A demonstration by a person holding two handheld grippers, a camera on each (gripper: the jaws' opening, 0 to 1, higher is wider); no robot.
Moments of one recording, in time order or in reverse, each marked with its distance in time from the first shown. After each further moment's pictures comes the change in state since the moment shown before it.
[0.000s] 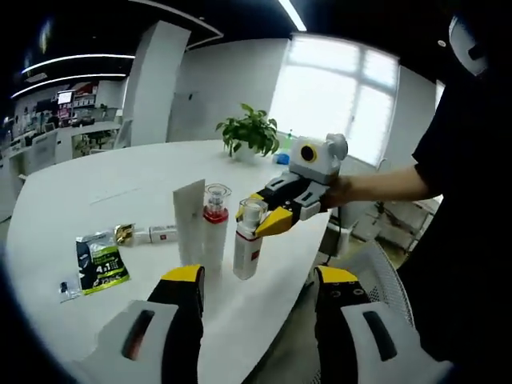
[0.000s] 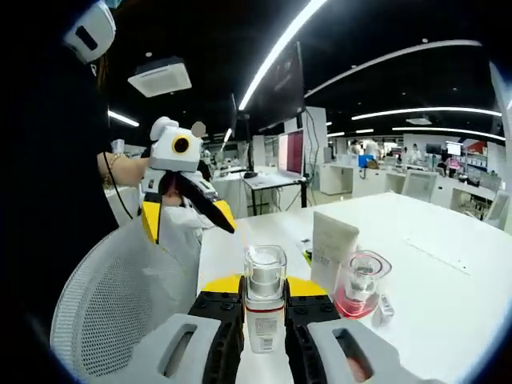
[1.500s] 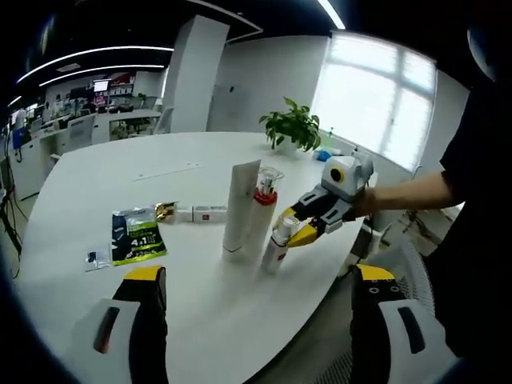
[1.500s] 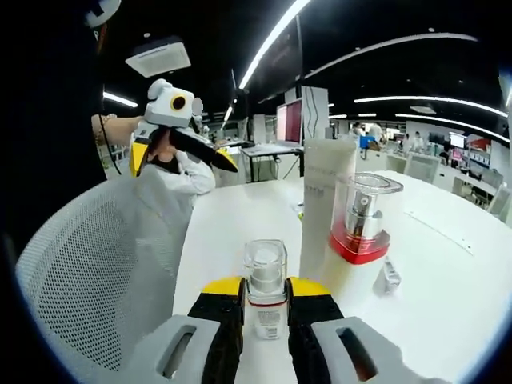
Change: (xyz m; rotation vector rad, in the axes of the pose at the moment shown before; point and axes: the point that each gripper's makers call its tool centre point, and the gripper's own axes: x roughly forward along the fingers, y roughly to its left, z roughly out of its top) left arm -0.013 0.042 -0.018 -0.074 0.025 0.181; right arm 0.011 -0.012 -0.061 -0.062 0.148 0.019
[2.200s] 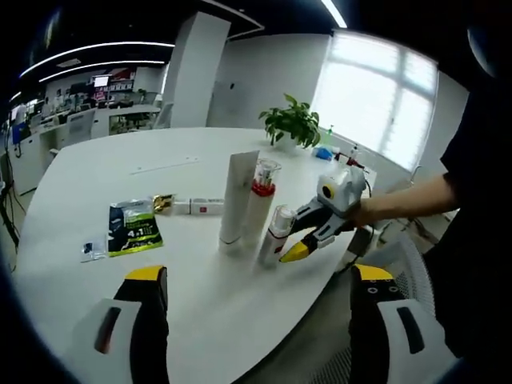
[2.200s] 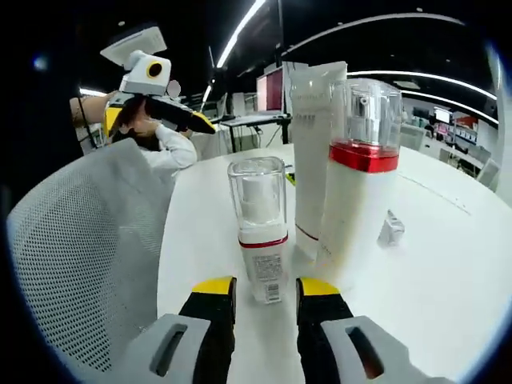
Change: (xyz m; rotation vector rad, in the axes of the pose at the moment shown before) left arm 0.001 -0.004 -0.012 -0.019 0.016 -0.005; right arm 0.014 -0.009 -0.058 0.119 0.103 -0.110
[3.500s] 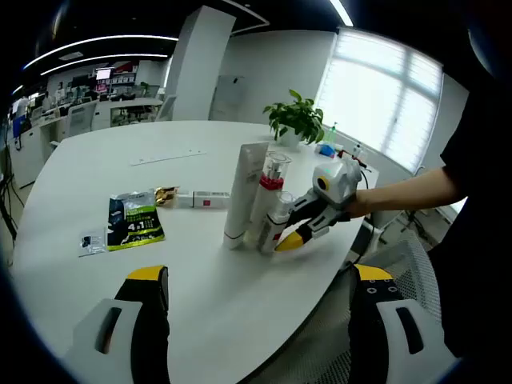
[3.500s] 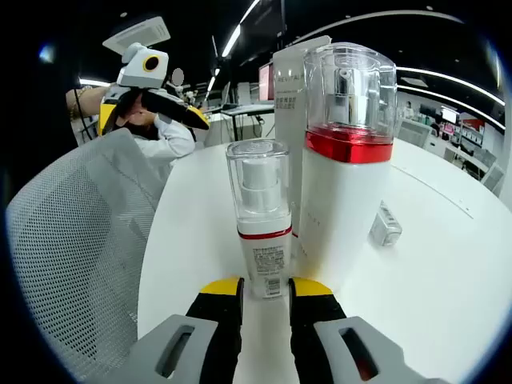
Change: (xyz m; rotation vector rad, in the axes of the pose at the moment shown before) left arm 0.008 0.010 -0.006 -0.023 0.026 -0.001; right arm 0.002 -0.017 -0.004 -0.040 0.062 0.029
